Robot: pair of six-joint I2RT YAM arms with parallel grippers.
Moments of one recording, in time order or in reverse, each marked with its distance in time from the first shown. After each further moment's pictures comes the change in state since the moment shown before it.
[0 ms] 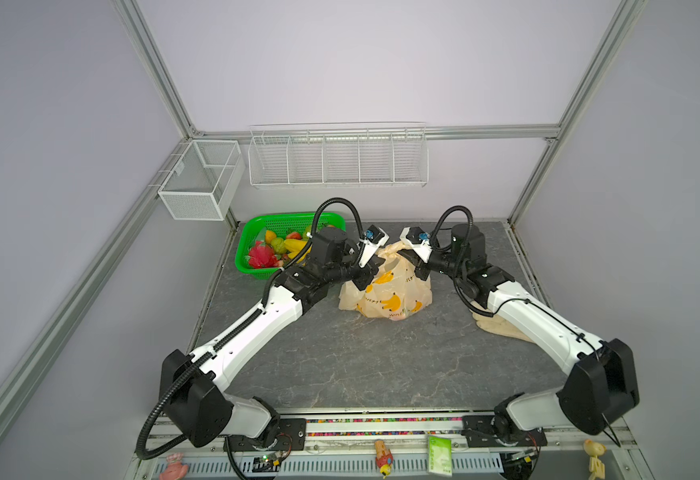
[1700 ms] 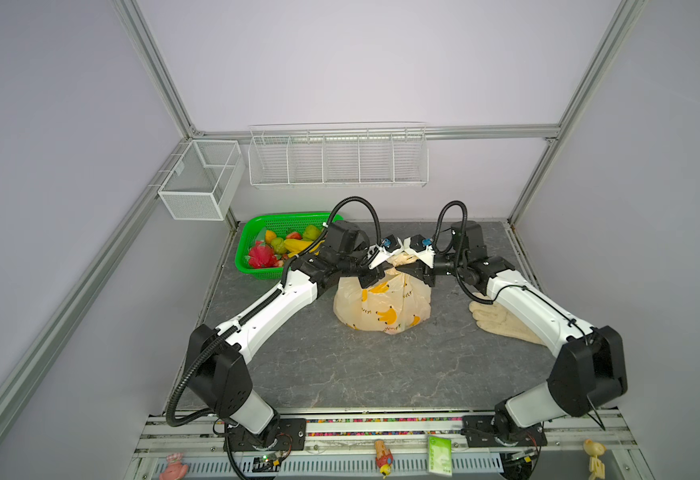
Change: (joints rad) left arm 0.016 0.166 0.142 -0.103 0.137 0.361; right arm -0.097 0.091 0.100 -0.295 -0.349 -0.242
